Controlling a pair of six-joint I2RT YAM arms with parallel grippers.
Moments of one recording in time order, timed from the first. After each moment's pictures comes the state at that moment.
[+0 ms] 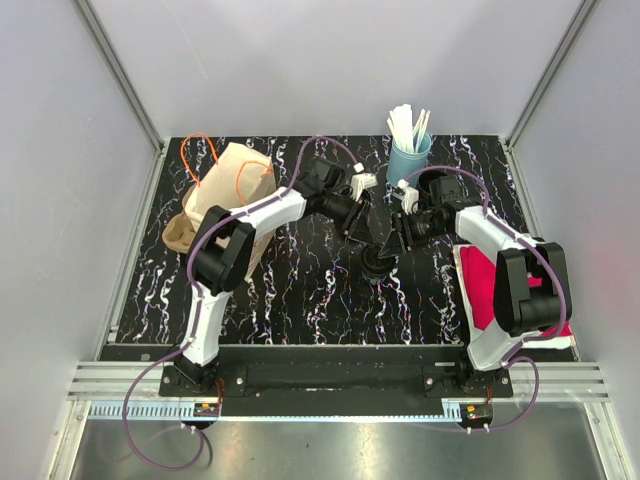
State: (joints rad) left arm -0.61 2.16 1.66 -0.38 0.91 -0.06; right arm 0.17 1.65 1.07 -0.57 -0.82 -0.15
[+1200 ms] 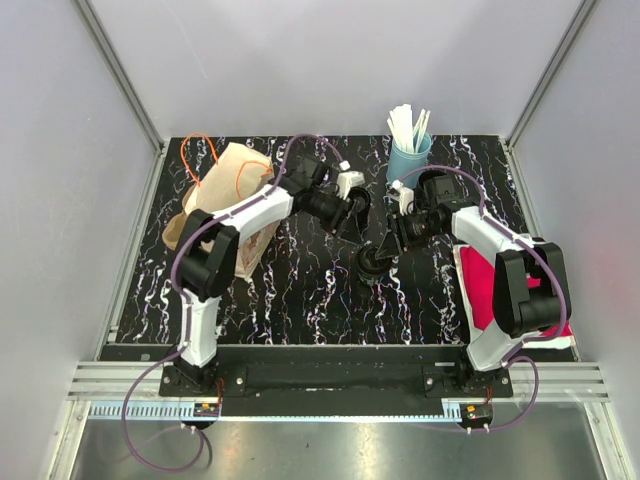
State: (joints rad) left arm -0.57 2.07 1.62 -0.49 0.83 -0.04; right arm 0.21 1.64 1.08 -0.56 -0.79 -0.15
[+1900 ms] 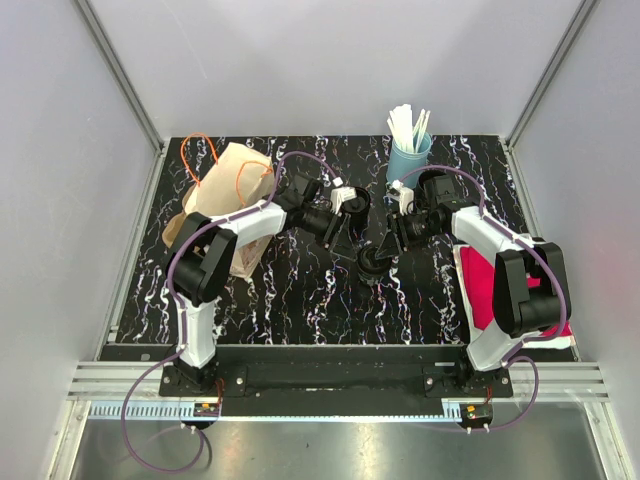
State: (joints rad) left arm -0.55 1.98 1.36 -0.29 0.97 -0.10; right arm 0.21 1.65 1.08 -0.56 -0.80 -0.15
